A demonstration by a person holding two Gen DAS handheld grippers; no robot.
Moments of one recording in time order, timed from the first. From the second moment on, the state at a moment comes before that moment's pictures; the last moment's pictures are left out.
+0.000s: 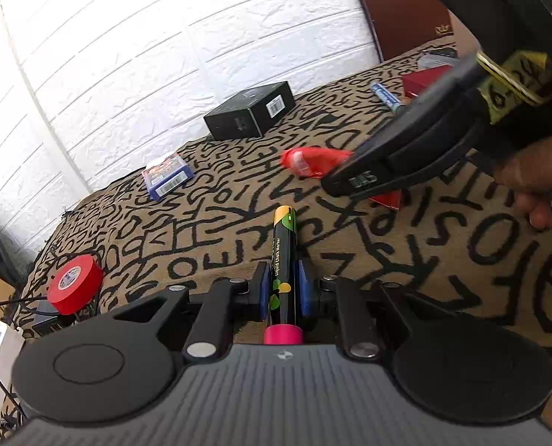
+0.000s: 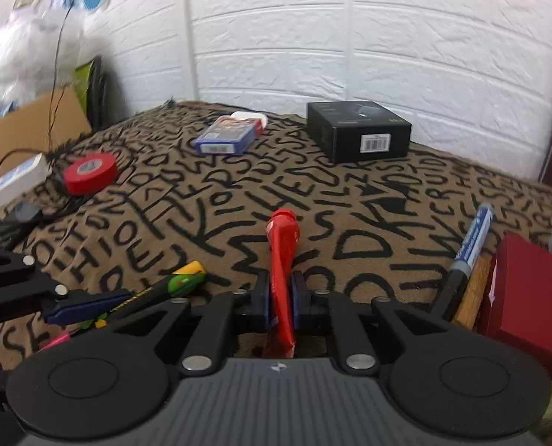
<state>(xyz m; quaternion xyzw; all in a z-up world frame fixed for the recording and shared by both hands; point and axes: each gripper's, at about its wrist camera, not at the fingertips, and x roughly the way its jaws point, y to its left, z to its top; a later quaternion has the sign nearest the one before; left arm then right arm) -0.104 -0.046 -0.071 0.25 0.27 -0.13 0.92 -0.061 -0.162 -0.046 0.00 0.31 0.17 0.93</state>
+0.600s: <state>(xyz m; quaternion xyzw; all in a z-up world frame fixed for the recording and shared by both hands) -0.097 -0.001 -0.035 0.01 0.30 -0.21 0.93 -0.087 -0.180 -0.043 0.24 0.30 0.23 0.89</state>
